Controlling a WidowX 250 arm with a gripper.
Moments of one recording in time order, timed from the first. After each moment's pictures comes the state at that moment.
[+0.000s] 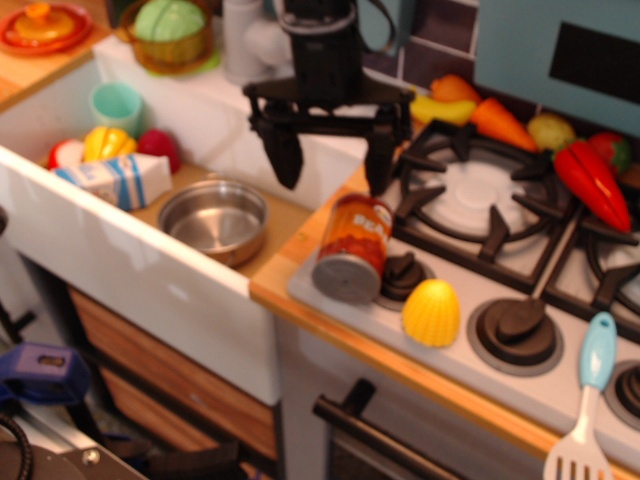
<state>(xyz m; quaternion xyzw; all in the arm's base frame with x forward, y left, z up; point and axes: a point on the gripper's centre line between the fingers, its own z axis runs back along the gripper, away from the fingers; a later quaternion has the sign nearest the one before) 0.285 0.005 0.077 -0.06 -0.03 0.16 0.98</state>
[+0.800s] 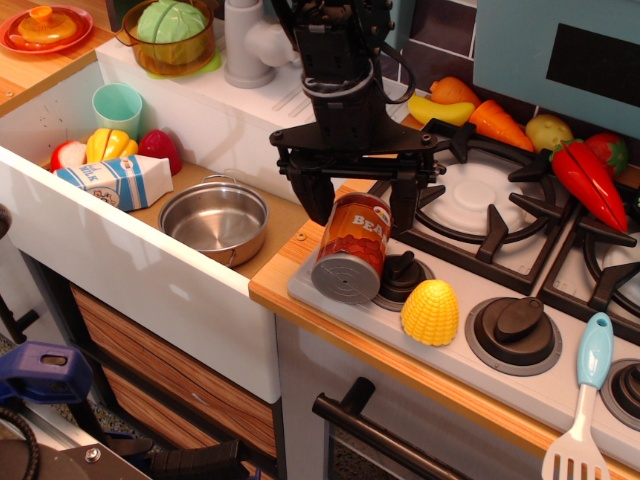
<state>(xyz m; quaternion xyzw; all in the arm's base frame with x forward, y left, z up) 0.289 -0.011 0.055 -0.08 -0.08 0.15 0.98</state>
